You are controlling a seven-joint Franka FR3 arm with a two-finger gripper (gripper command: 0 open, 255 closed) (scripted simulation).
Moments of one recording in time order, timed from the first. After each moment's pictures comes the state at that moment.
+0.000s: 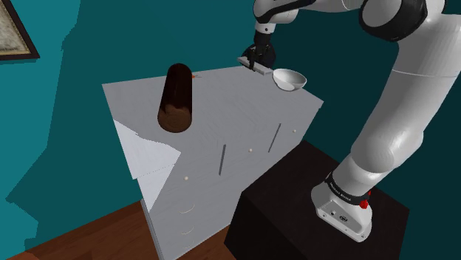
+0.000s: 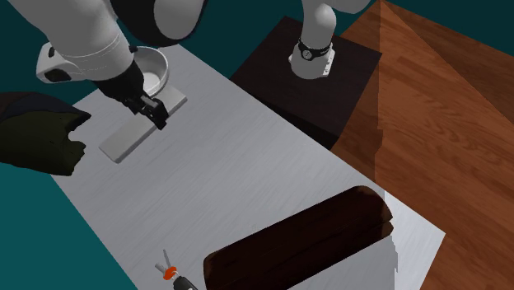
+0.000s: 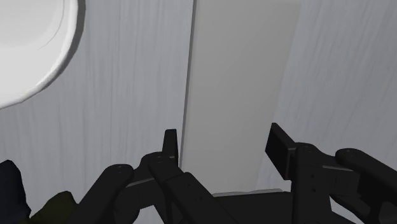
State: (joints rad) arm -0.18 0.27 -0.08 -1.70 0.01 1.98 -0.29
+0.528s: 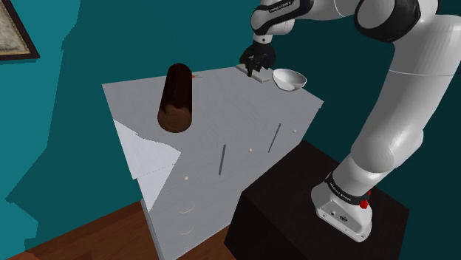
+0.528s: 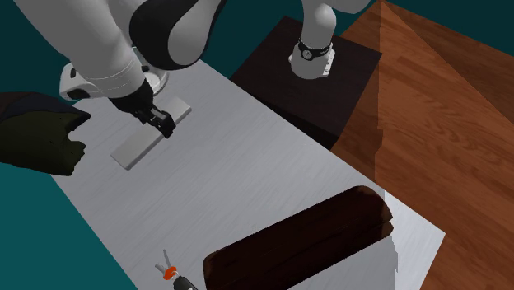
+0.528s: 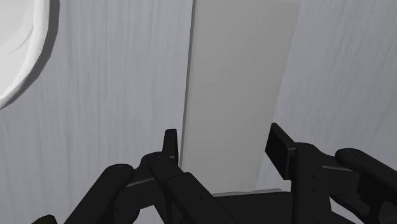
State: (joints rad) arm -0.18 0.30 -0.08 -1.76 0.02 2.07 -0.29
